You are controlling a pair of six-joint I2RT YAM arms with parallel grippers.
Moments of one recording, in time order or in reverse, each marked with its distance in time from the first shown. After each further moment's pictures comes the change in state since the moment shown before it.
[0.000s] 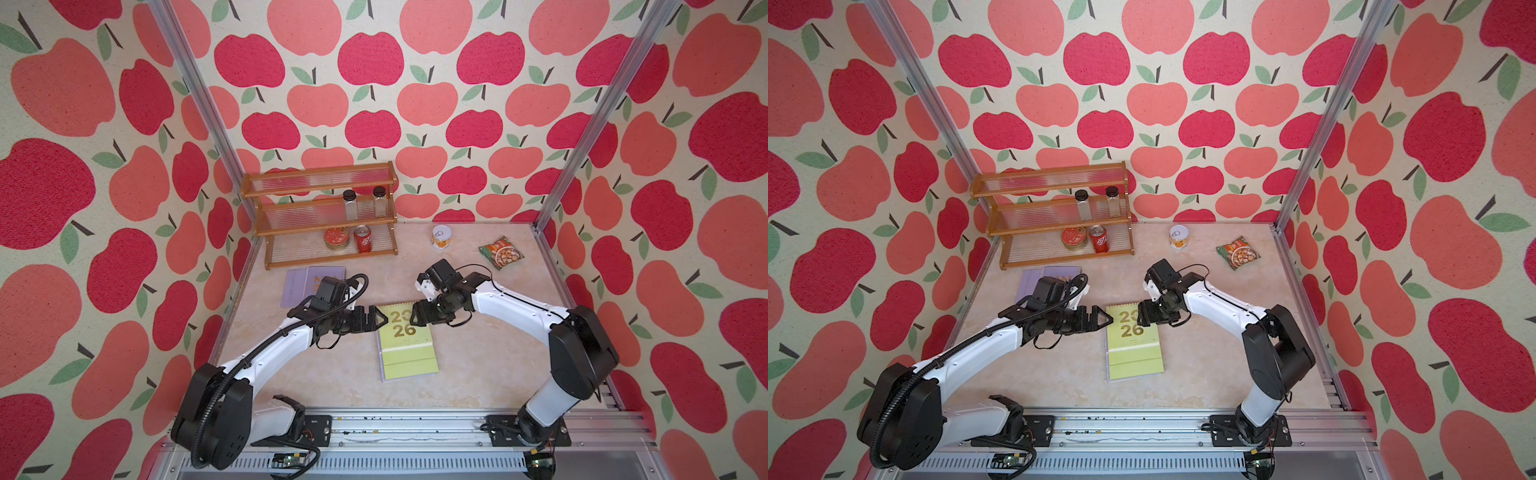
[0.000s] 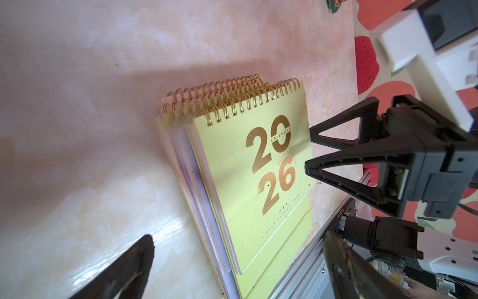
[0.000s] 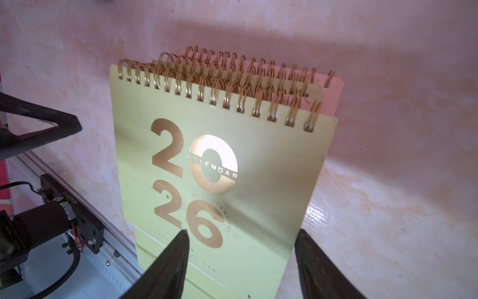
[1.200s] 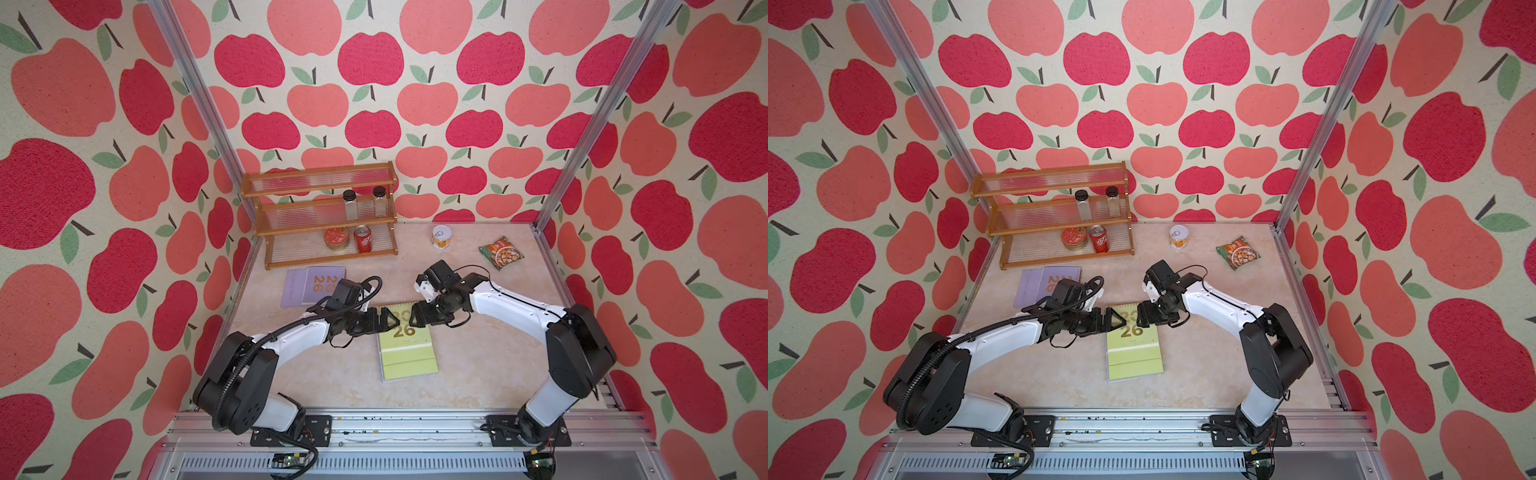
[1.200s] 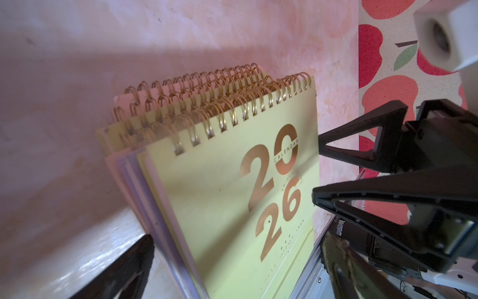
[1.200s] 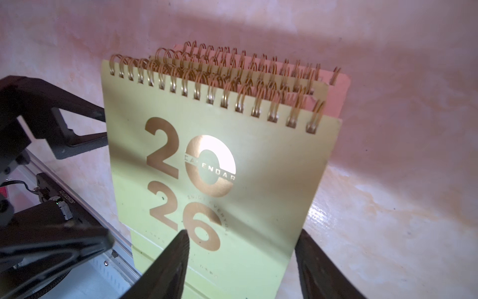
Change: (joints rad) left arm -0.071 0.163 -0.009 0.196 0.018 -0.082; right arm 0.011 0.018 0.003 0.004 0.000 0.000
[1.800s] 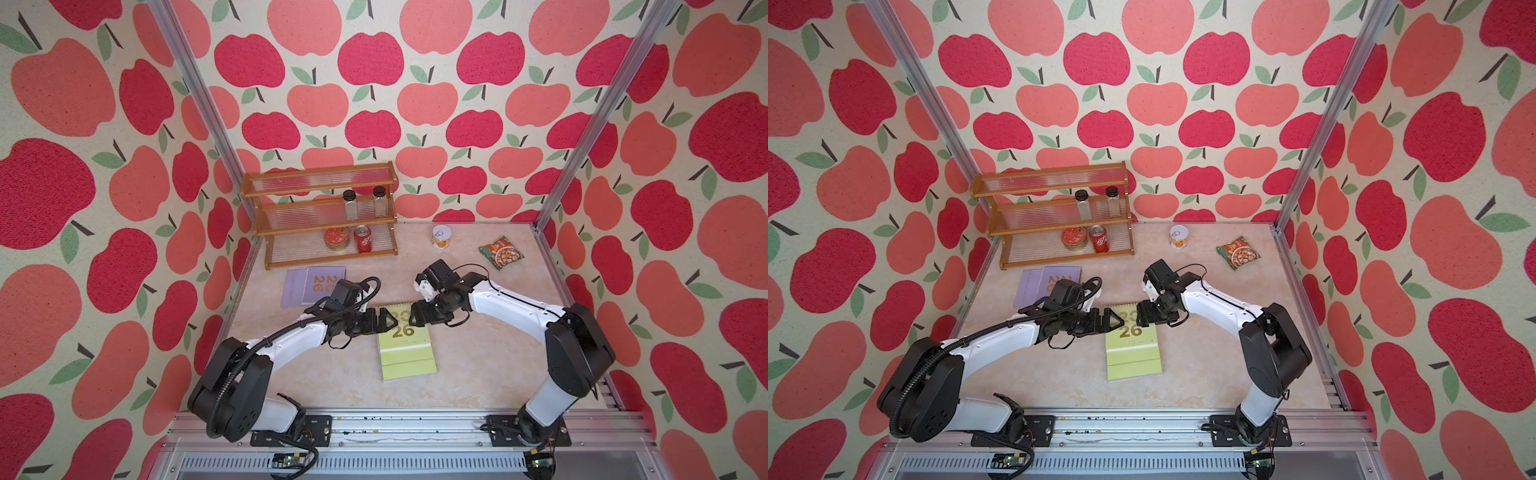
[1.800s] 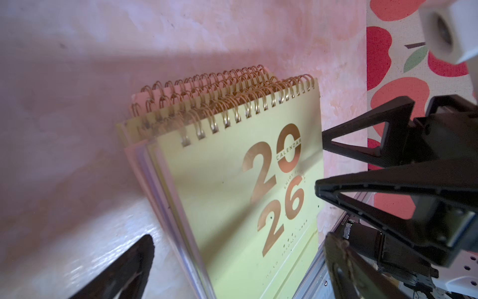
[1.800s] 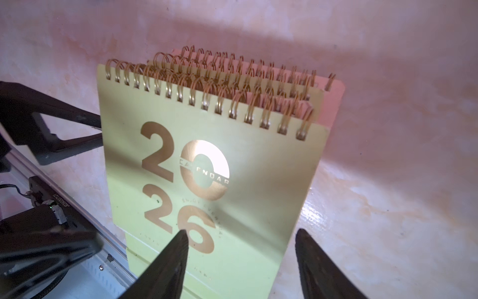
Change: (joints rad) left arm 0.018 -0.066 0.002 -0.078 -0.057 0.021; right arm -0.011 -0.002 0.016 -0.015 0.042 -0.008
